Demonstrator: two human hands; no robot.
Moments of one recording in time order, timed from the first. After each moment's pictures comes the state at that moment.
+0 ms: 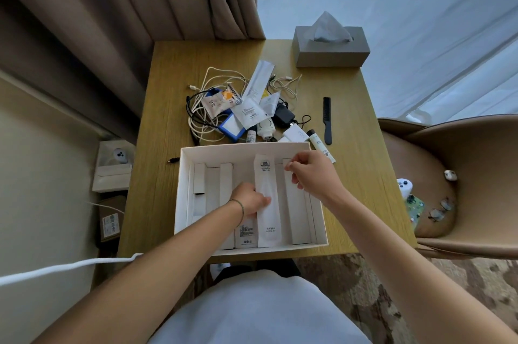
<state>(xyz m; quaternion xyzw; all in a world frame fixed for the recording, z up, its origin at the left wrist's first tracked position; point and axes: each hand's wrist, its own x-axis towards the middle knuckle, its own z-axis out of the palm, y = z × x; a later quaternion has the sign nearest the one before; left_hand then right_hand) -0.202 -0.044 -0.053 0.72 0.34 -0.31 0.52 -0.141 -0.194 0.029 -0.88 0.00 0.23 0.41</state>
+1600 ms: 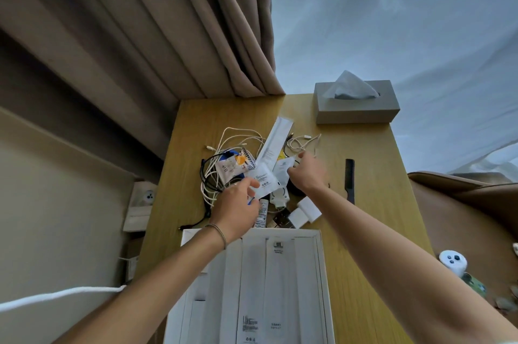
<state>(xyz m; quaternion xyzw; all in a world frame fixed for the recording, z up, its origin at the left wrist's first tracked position) -0.083 0.016 0.030 0.92 0.19 -0.08 0.32 0.067 -0.122 -0.044 -0.93 0.01 0.19 0.31</state>
